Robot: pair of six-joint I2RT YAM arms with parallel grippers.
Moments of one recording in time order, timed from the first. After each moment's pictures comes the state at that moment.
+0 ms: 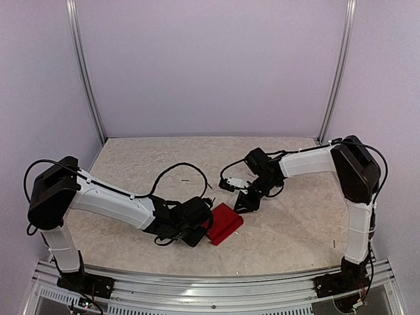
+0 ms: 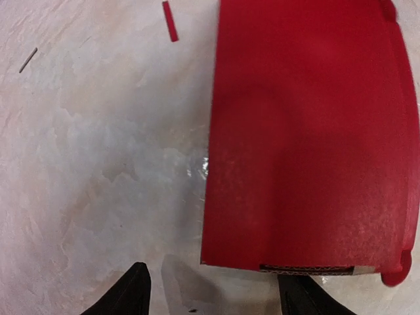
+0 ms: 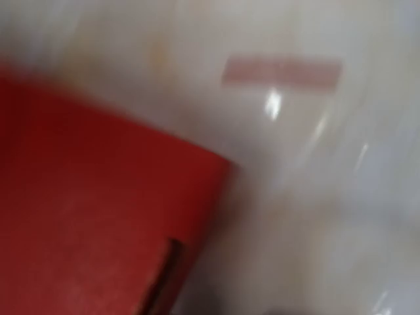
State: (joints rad) left arm -1.16 1.84 1.02 -0.30 -0.42 -0.33; right arm 0.65 2.06 1.36 -0.48 -0.47 -0.53
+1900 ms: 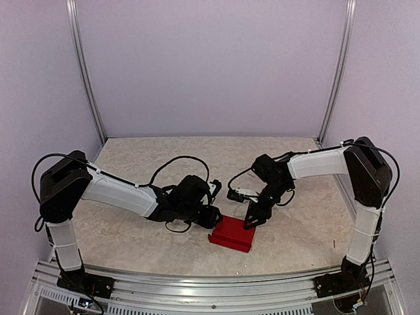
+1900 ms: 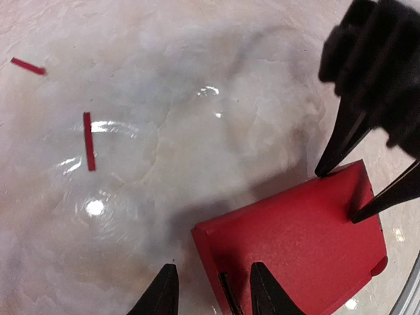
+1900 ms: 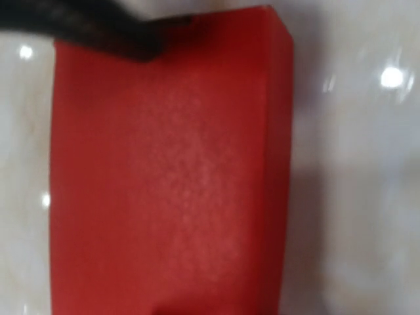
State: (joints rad) left arm -1.01 1.89 1.03 0.08 -0.03 -0.44; right arm 0.64 1.93 1.23 -0.70 -0.59 -0.53
